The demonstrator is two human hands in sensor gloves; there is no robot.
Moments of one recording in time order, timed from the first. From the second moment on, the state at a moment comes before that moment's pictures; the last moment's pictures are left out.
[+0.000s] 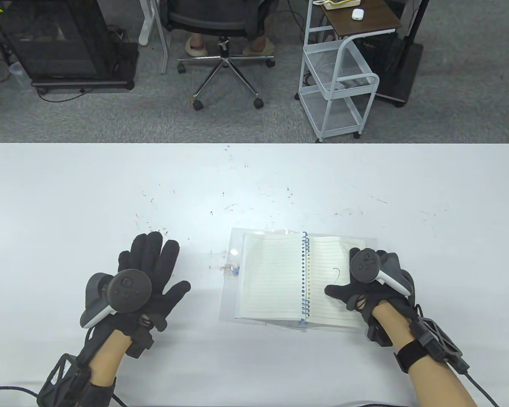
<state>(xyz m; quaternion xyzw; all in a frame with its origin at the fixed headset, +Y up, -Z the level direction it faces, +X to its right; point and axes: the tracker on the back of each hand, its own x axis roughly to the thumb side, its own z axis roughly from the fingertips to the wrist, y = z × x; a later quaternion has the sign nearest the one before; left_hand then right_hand) -0.257 -0.660 -0.246 0.00 -0.18 0.17 0.97 0.227 -0.785 -0.307 0.04 0.23 0.97 0.12</state>
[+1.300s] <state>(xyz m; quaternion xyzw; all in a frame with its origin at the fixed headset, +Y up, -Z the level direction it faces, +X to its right) -0.260 -0.660 -0.248 0.00 -0.17 0.18 0.97 0.261 -0.714 -0.285 -0.10 0.11 0.86 0.49</state>
